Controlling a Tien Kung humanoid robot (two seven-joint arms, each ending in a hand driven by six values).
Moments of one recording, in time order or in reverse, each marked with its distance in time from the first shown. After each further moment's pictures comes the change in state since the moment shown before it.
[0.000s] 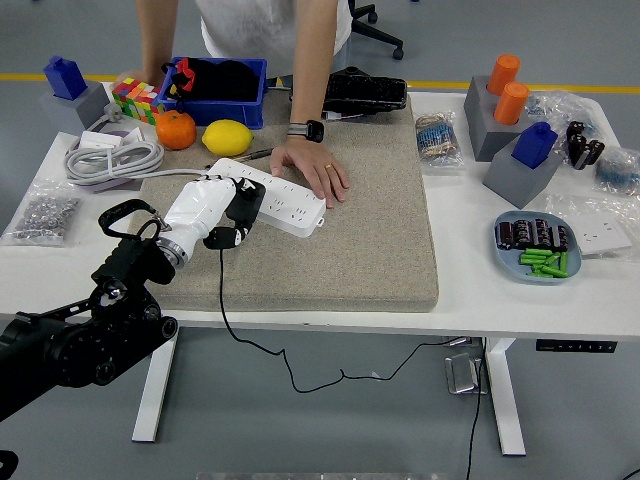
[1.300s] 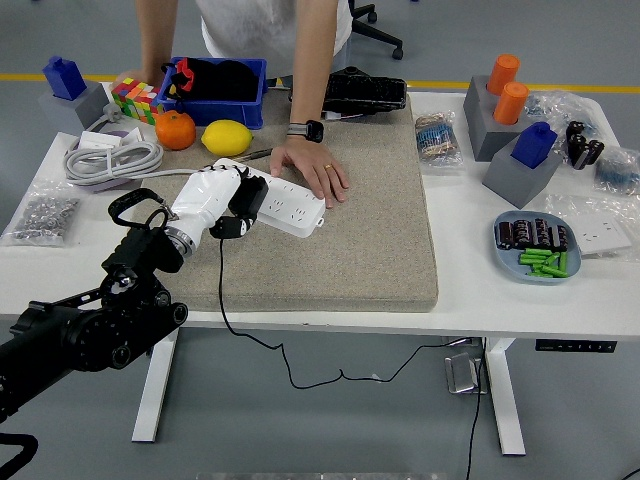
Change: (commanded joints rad) left arm -0.050 -0.055 0.009 0.112 -0.027 0.007 -0.017; right arm 0.003 0.000 0.001 0.001 0.003 -0.002 0.005
